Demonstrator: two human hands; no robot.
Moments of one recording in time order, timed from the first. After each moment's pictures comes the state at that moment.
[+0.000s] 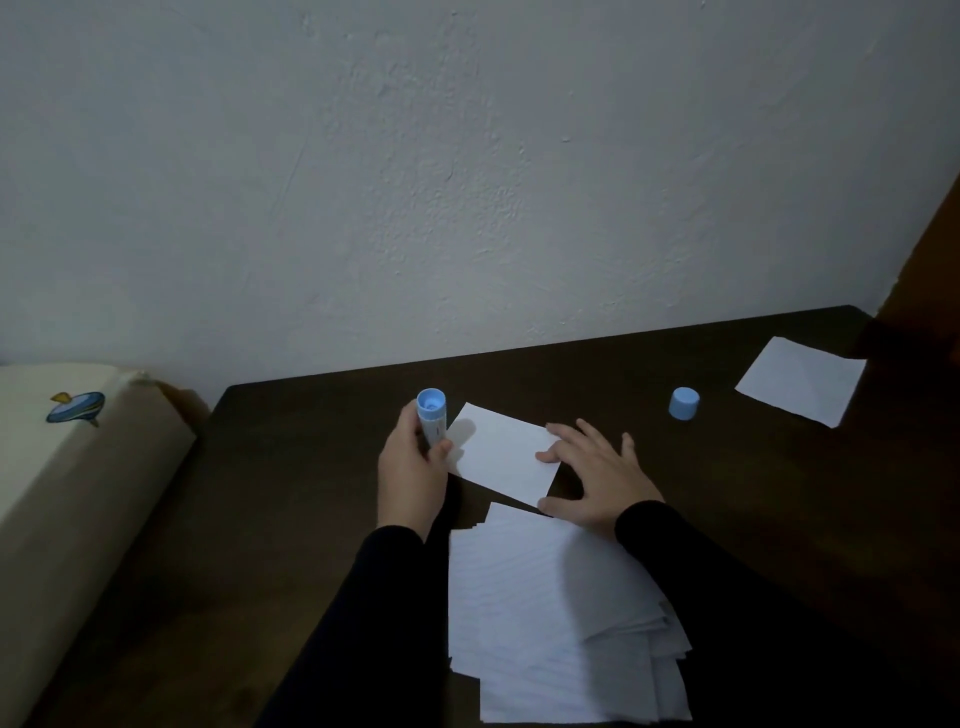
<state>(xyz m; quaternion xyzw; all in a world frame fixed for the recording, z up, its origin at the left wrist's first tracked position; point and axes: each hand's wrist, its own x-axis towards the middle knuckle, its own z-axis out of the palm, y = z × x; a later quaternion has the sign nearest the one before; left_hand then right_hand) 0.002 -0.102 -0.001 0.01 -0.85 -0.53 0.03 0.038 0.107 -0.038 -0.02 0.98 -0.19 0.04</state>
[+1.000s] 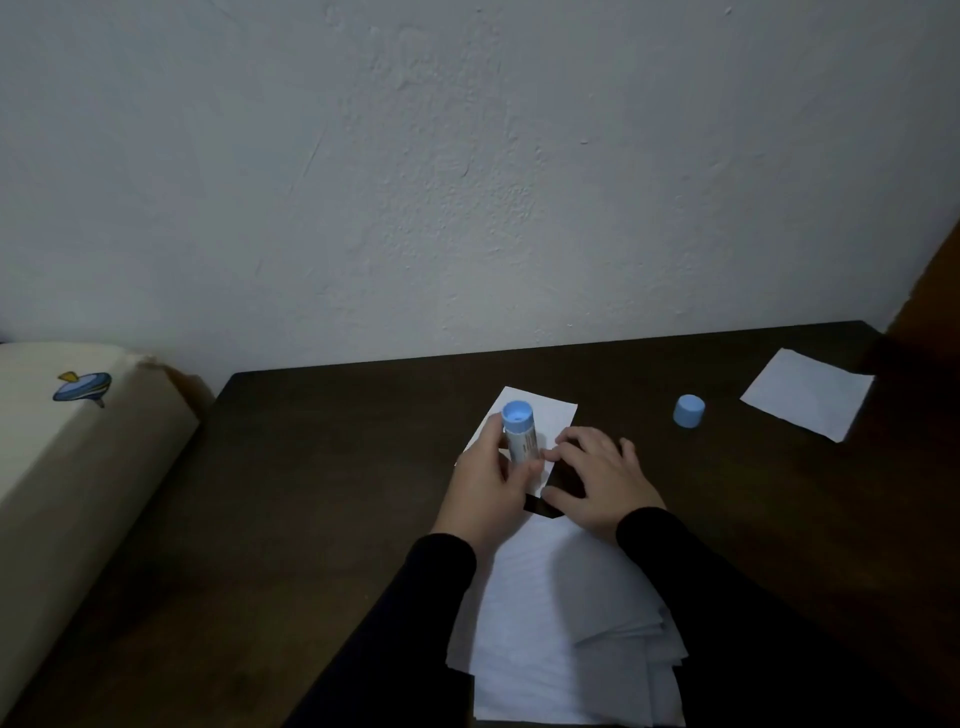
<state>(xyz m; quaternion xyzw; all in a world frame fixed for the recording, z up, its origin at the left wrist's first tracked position) 0.033 -0.061 -0.003 -0.15 -0.83 -0.53 -0.05 0.041 0.108 -0.040 -0.03 0.98 -0.20 -0.01</state>
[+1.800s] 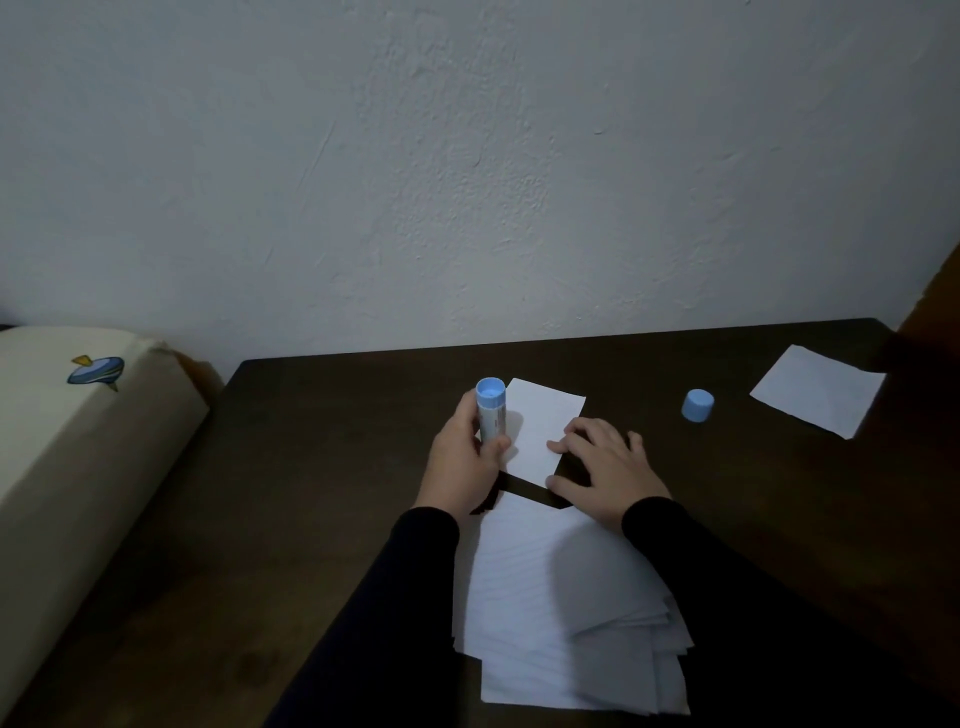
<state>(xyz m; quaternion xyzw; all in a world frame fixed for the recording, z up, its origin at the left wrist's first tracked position) 0.010 -0.083 -0.001 -0.10 -0.84 -0.52 -0.05 0.036 0.106 -0.041 -0.01 0.98 -0.18 0.02</state>
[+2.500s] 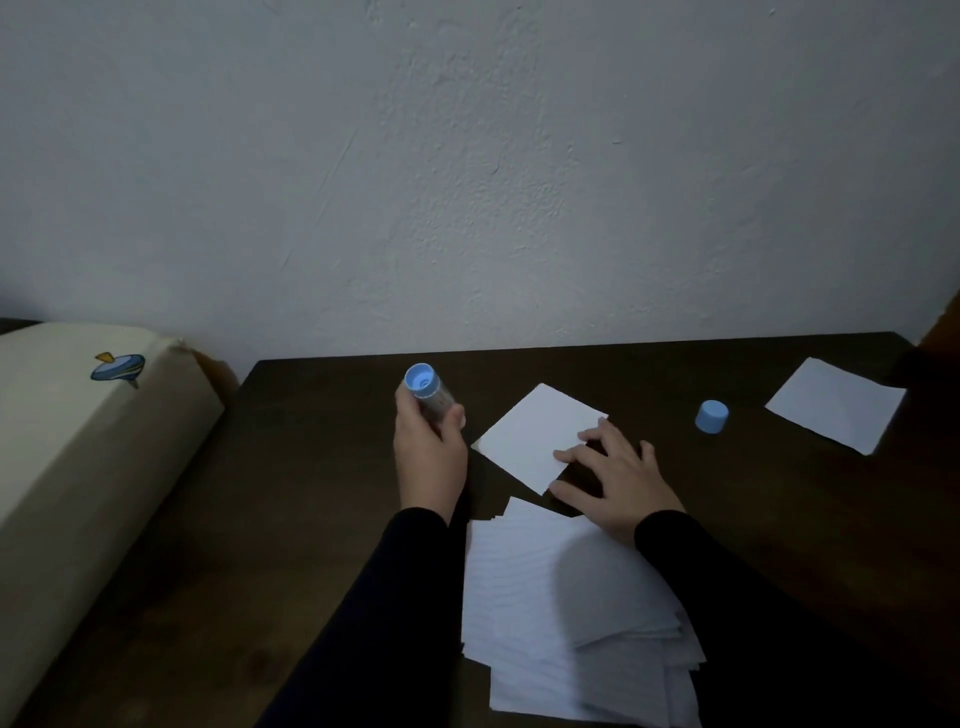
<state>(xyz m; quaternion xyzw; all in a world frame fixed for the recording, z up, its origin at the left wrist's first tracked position) 0.005 -0.100 0.007 0.06 -0.78 -0.61 0.12 0.039 0.104 -0.035 -0.01 0.98 -0.21 0.03</state>
